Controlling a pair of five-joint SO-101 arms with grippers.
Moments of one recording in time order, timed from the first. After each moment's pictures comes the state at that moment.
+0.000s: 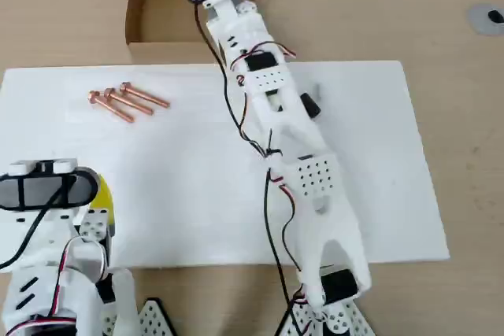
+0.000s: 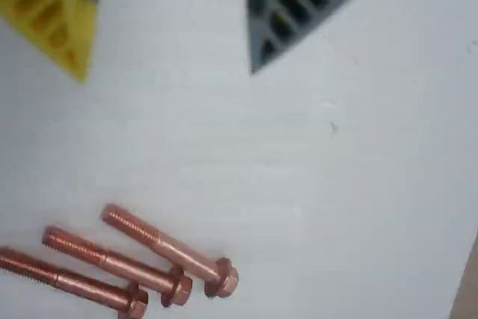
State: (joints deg) left arm -16.7 -104.4 53.2 86.0 -23.1; right arm -21.1 61.4 -49.2 15.5 6.9
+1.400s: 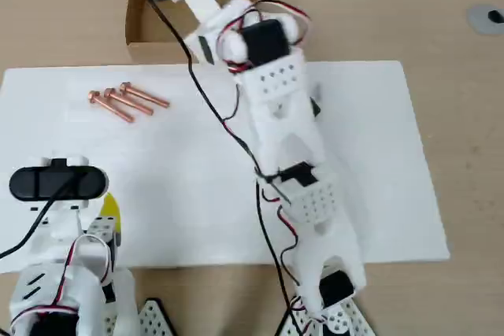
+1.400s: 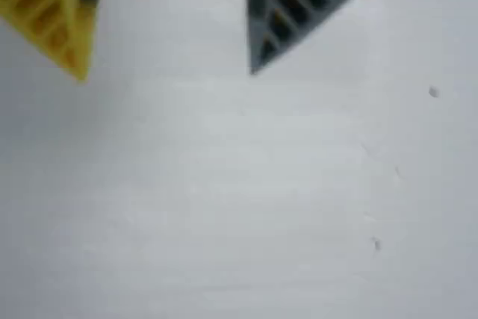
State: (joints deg) left arm -16.7 -104.4 56.8 92.0 -23.5; right arm -29.5 40.8 -85.7 99.2 7.0
